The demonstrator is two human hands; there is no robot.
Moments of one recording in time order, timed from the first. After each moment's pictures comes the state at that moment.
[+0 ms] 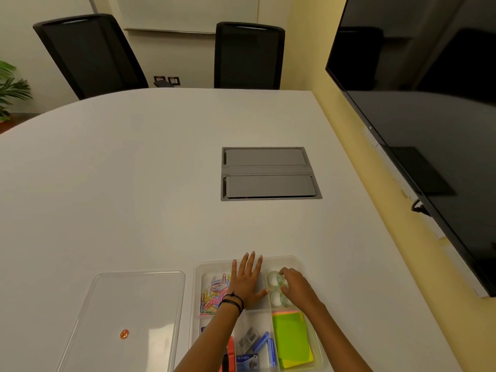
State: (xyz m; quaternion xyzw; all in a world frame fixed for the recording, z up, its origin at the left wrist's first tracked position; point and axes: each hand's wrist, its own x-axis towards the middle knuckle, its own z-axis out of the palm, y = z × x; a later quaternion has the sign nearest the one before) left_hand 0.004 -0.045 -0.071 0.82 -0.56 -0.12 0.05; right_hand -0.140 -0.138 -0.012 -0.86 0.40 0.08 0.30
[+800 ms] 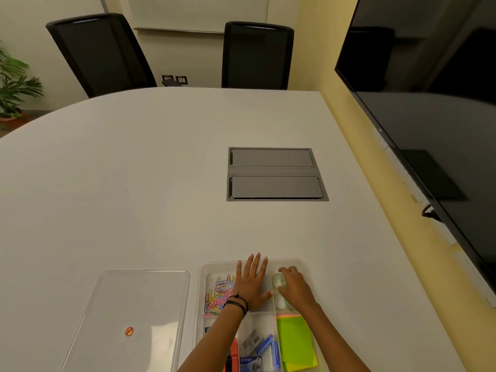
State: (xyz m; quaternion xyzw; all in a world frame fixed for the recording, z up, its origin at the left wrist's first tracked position) left_hand 0.003 -0.045 -0.073 0.82 -0.55 -0.13 0.05; right_hand -0.123 -0.135 -0.030 -0.86 0.41 0.08 0.28
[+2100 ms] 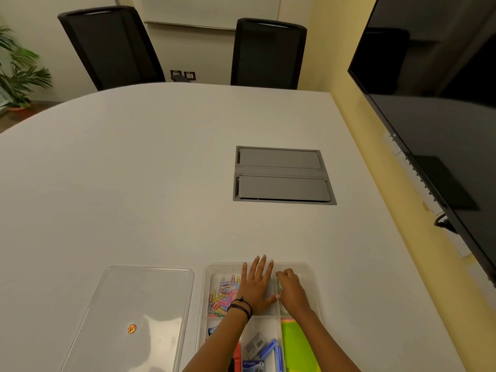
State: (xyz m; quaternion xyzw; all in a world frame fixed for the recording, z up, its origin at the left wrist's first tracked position) left_hand 0.002 -0.043 -0.075 0.82 -0.55 -0.12 0.08; right_hand -0.105 -0.121 -0.044 -0.88 0.41 0.07 0.25
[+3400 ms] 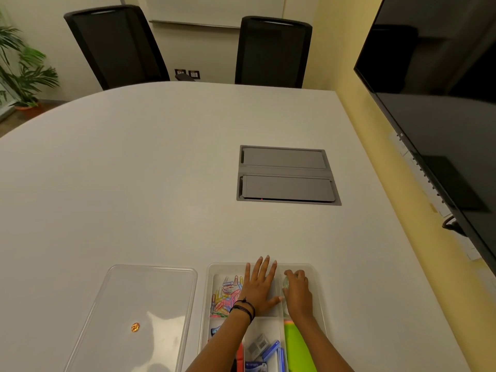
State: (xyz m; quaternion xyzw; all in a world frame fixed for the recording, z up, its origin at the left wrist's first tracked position) left_hand -0.004 -0.047 -0.074 0.82 -0.56 -0.13 0.06; right_hand -0.112 -0.123 -0.068 -0.83 0.50 0.01 0.24
